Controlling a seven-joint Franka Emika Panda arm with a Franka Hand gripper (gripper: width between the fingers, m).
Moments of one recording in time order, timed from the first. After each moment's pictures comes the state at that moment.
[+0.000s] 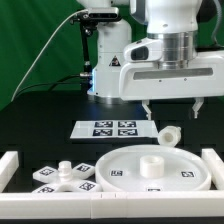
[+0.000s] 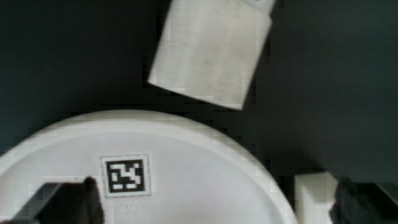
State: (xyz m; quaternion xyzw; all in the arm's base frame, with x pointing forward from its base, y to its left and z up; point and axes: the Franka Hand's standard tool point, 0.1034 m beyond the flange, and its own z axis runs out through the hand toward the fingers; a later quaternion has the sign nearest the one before) arm 0.480 0.092 0.075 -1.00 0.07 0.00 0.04
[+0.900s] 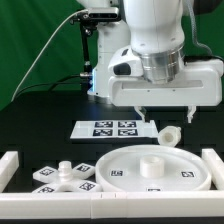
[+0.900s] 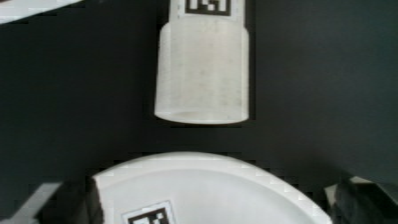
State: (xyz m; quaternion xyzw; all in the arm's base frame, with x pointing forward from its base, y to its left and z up) arm 0.483 0.079 0.068 -0.97 0.16 0.17 0.07
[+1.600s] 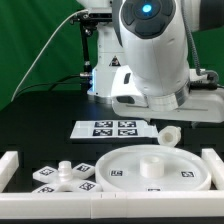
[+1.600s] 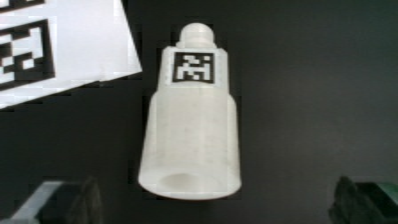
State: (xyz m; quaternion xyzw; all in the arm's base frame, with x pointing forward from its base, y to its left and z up) arm 0.473 0.090 0.055 -0.92 0.16 0.35 0.08
